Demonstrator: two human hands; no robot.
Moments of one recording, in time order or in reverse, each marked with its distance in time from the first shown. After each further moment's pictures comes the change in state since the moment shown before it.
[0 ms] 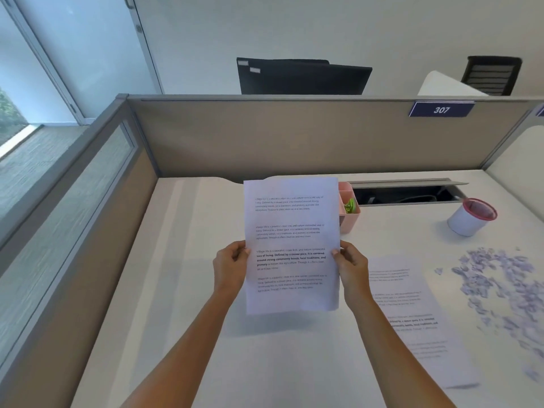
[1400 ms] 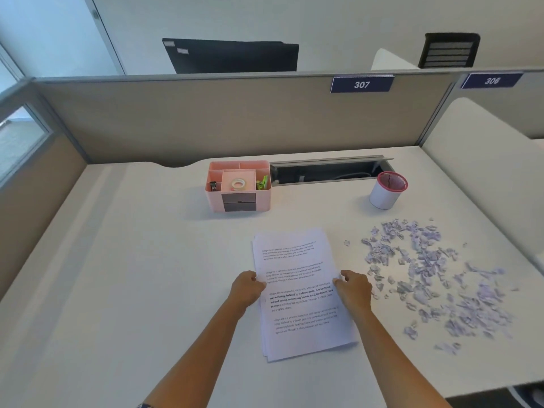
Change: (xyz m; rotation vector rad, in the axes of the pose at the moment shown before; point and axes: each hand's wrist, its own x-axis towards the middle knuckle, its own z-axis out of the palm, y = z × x) left_hand -0.121 -0.026 0.259 0.381 -0.369 -0.394; right_hand 0.048 0.074 -0.280 -0.760 0.054 0.192
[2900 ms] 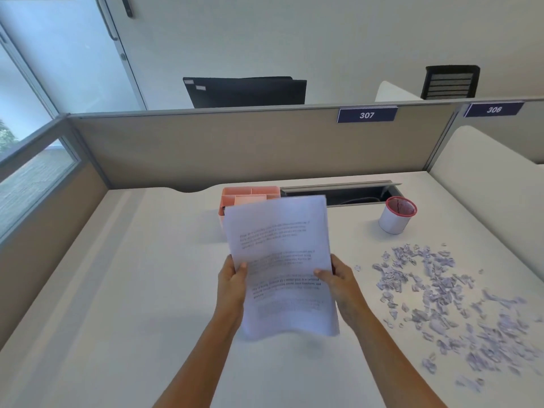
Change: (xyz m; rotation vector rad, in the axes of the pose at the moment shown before) left_hand -0.052 0.041 -0.057 -0.717 0.247 0.457; right_hand -0.040 -0.093 -0.021 0.754 -0.408 -0.312
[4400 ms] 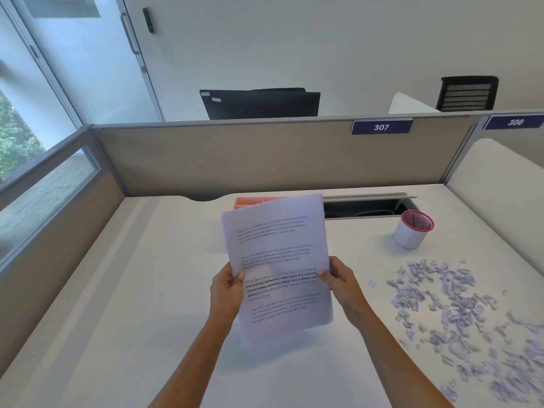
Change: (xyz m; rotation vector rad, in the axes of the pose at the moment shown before) left_hand 0.023 0.006 -0.031 0.261 0.058 0.059; right_hand 0.037 0.002 0.009 -0.056 -0.100 -0.070
